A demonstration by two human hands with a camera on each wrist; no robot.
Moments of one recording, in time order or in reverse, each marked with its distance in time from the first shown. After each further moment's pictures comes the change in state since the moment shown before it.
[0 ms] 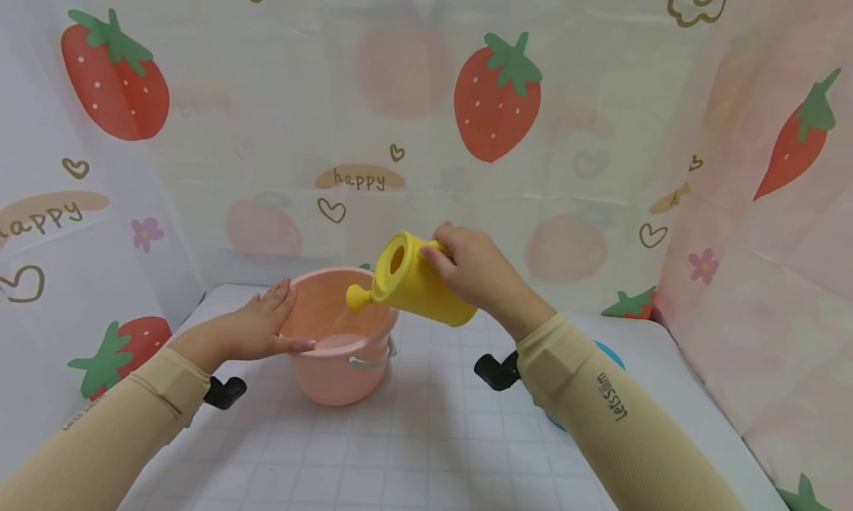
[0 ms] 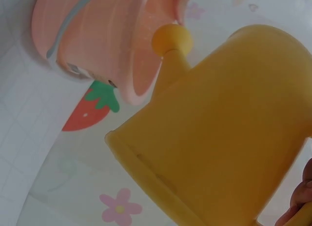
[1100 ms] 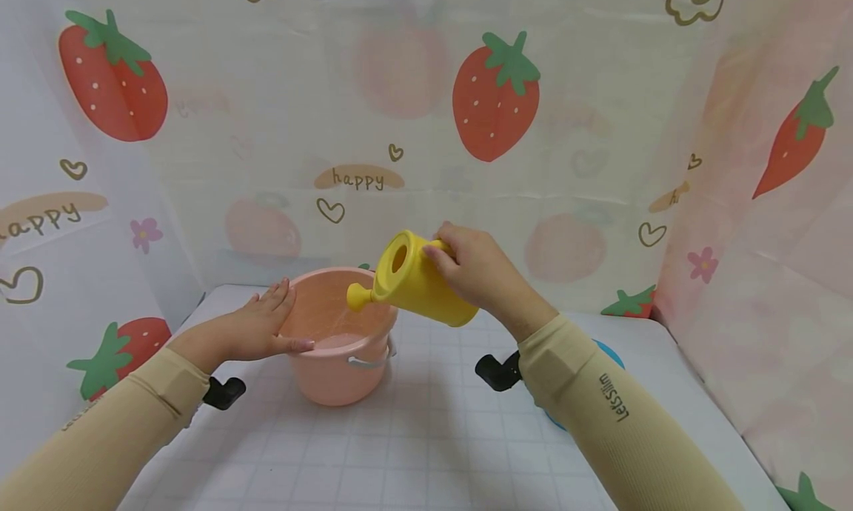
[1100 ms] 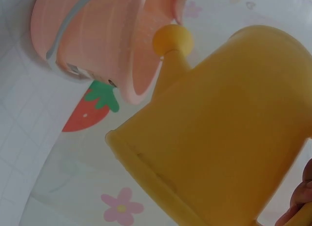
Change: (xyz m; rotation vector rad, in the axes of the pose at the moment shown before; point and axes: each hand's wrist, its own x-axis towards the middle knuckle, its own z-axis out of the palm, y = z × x) left_hand 0.000 0.000 0.000 0.003 -0.001 0.008; right_hand -0.001 0.005 0.000 0.002 0.008 0.009
